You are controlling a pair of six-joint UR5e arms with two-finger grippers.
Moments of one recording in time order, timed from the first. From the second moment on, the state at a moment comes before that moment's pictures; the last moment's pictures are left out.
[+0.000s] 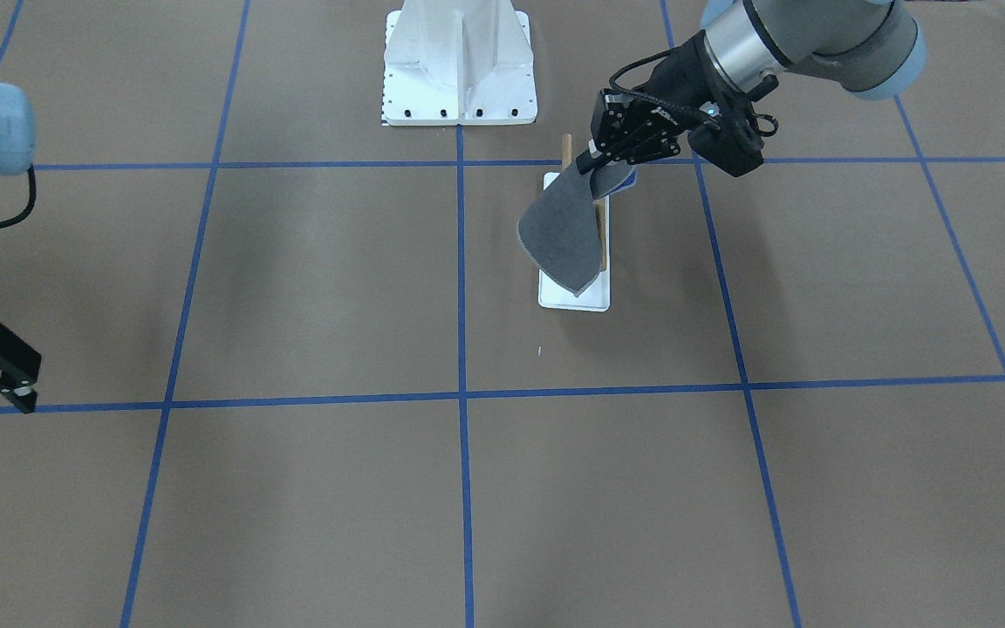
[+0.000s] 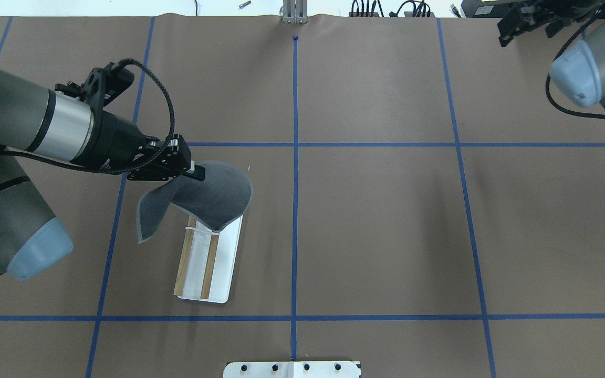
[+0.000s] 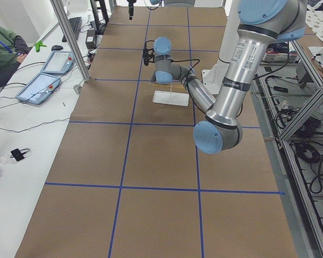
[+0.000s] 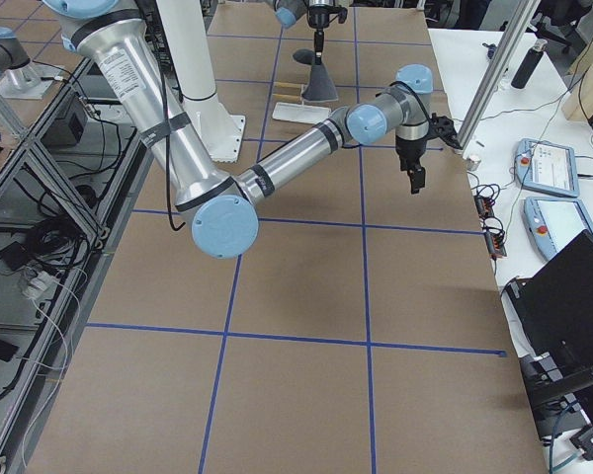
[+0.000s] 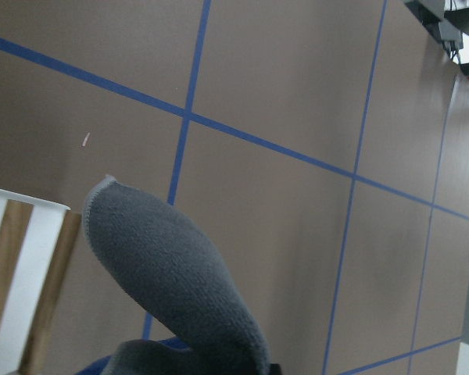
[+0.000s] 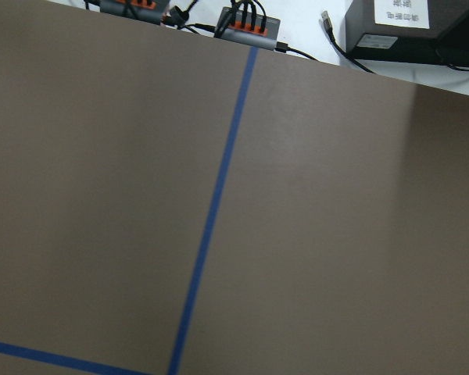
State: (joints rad) left arm -0.76 -1.88 -1.93 -2.30 -2.29 -1.44; right arm 1.23 -1.08 1.62 -1.61 2.14 0.34
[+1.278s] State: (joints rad) left arm -0.69 -1.85 -1.85 -2.29 -2.21 -1.15; right arm 1.36 -1.14 1.56 -1.61 2.17 0.13
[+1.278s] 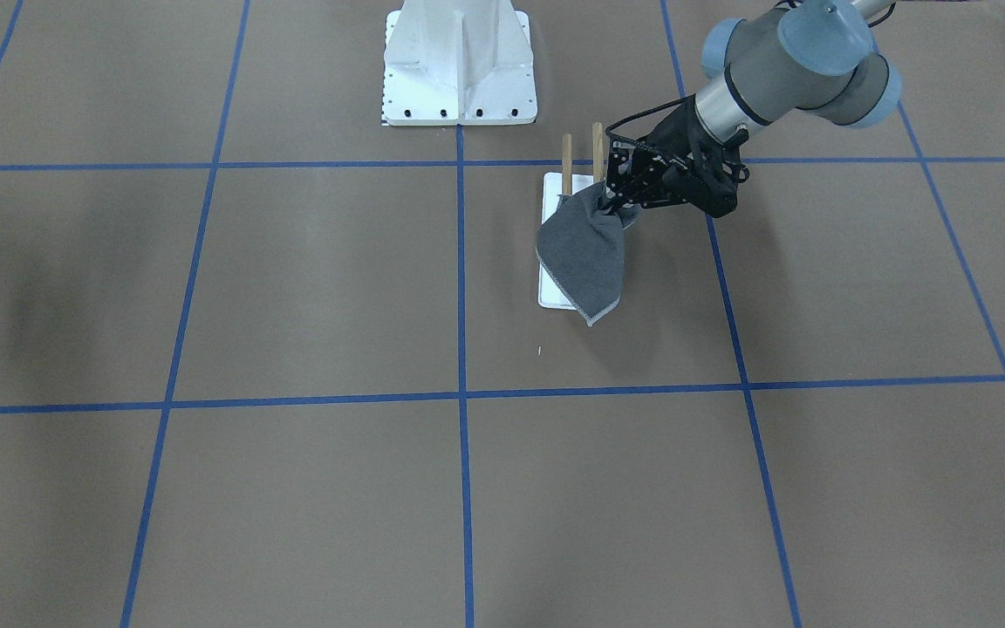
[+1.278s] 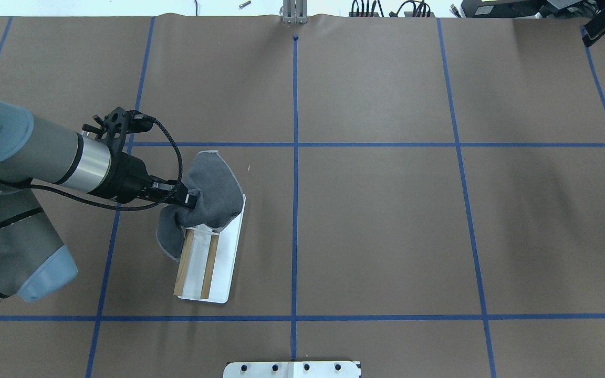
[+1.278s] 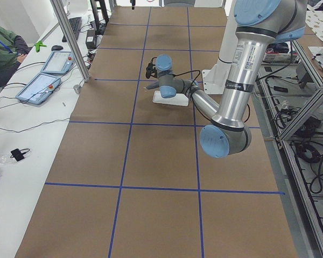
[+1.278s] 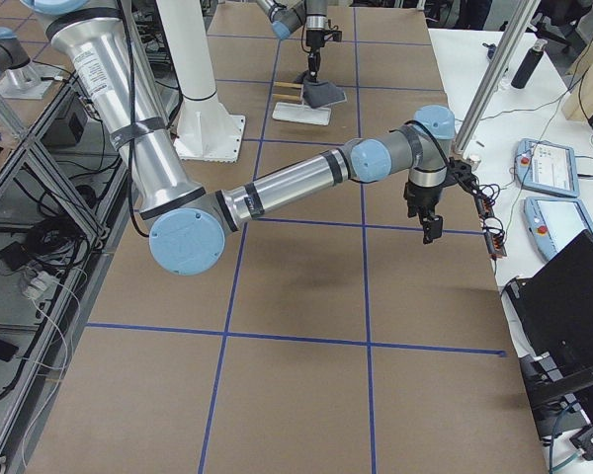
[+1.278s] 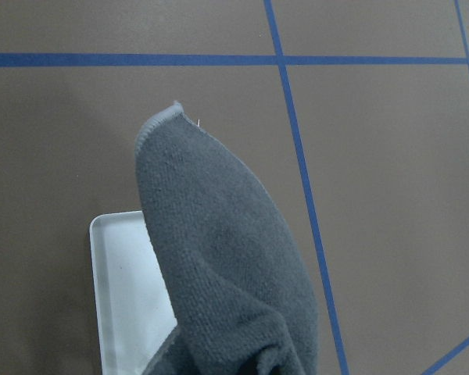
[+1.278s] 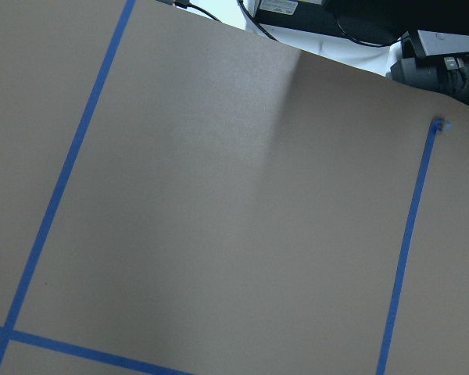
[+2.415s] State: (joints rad) left arm -0.79 -1.88 -1.83 -2.26 -2.22 -1.09; right arm 1.36 -1.15 1.56 -1.61 2.20 0.13
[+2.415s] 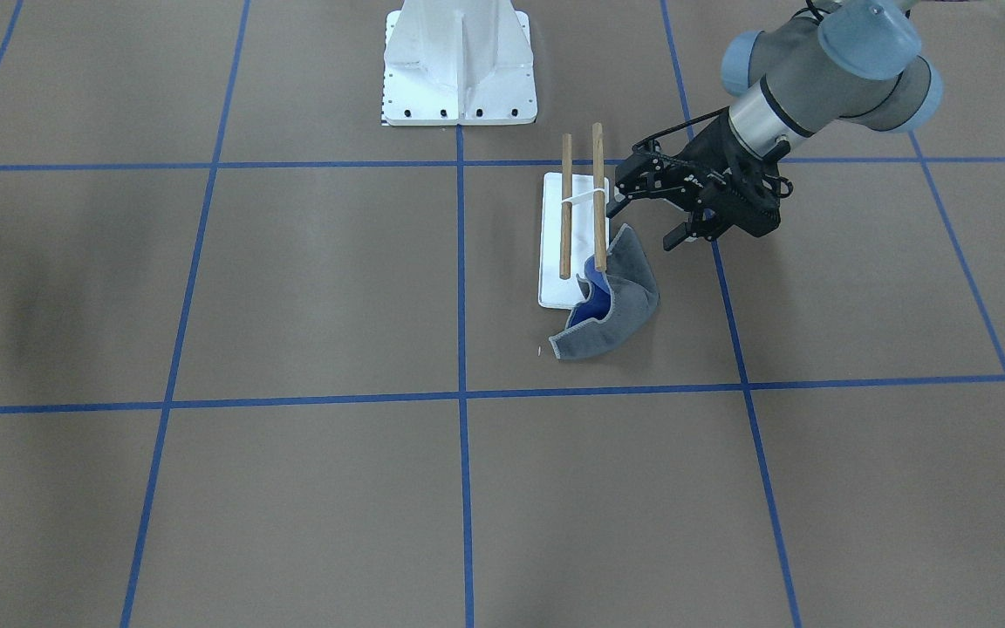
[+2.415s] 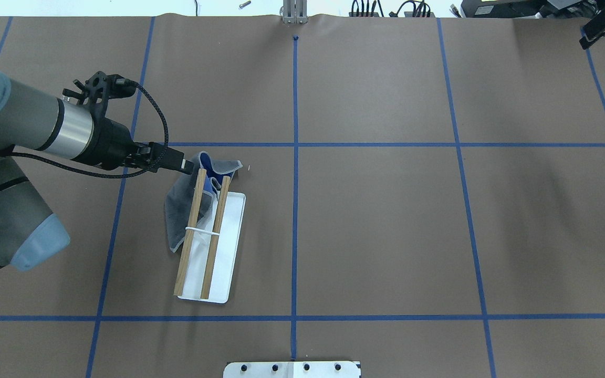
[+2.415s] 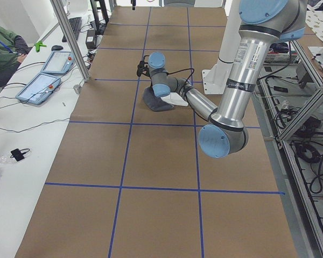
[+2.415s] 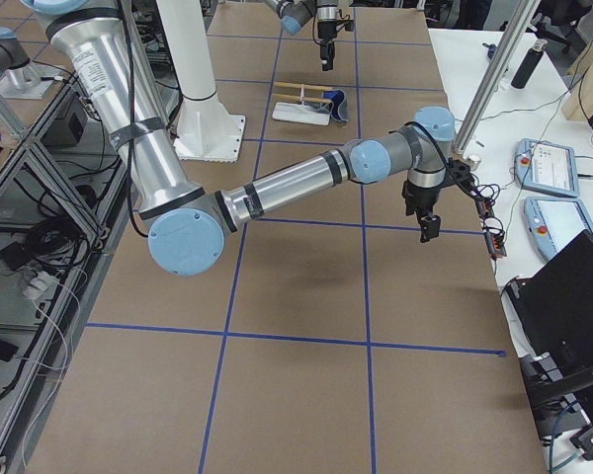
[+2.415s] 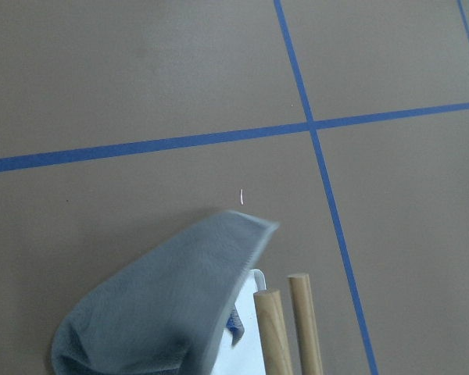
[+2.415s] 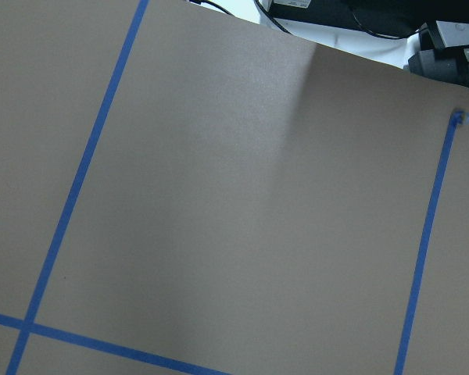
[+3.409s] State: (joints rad) left arm -0.79 -2.06 -1.67 -2.04 -2.13 -1.09; right arm 1.36 -1.16 1.56 -1.61 2.21 0.13
